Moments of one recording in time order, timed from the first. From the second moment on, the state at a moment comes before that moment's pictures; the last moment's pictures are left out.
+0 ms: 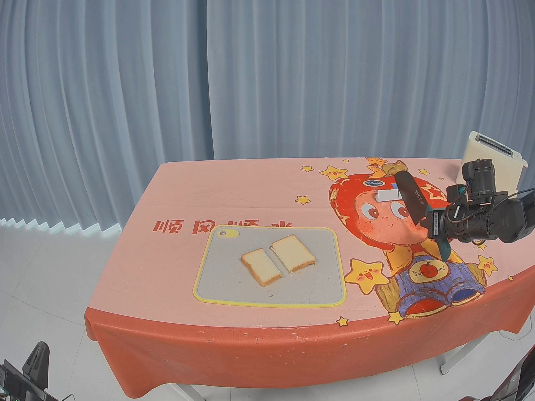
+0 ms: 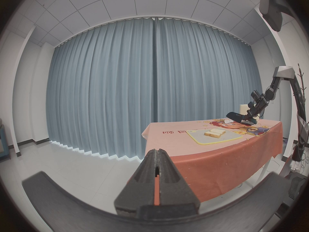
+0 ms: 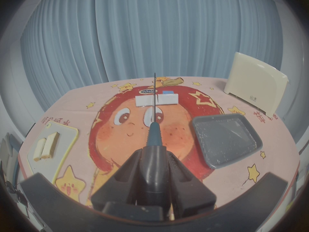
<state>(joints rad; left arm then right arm) 0.00 0.02 -0.02 0.00 -0.02 0.02 0.10 1.86 -0.93 -0.24 -0.01 0.07</state>
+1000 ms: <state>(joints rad) 0.00 0.02 -0.02 0.00 -0.02 0.02 0.11 1.94 -1.12 -0.06 -0.08 0.06</state>
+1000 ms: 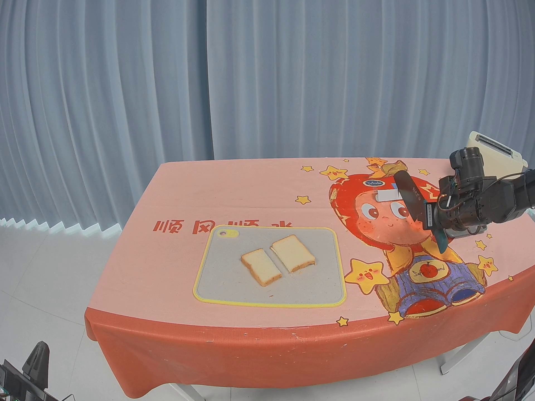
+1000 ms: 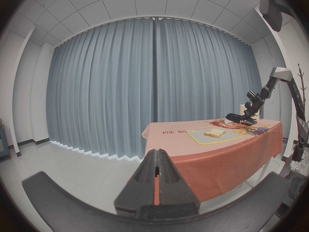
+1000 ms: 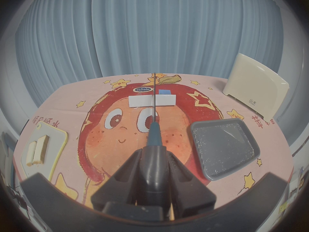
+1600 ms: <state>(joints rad) 0.00 0.02 -0.02 0.00 -0.02 0.02 0.10 1.96 -1.14 -0.06 -0.08 0.06</state>
